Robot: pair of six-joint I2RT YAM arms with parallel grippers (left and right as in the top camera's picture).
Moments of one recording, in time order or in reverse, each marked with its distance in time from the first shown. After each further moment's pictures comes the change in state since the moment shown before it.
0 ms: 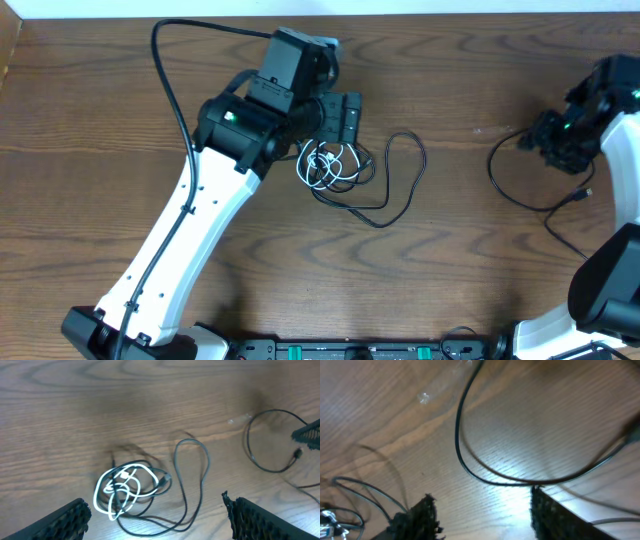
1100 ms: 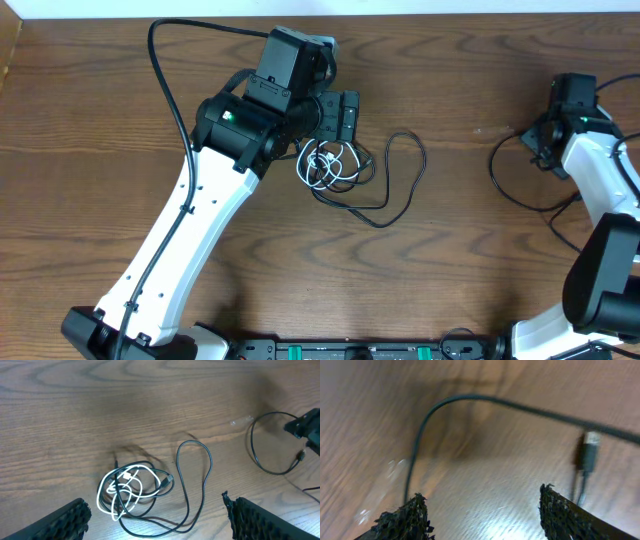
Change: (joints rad) left arm 0.007 0.000 0.000 0.002 -0.006 0.000; right arm 0.085 0.000 -0.233 0.428 0.487 0.389
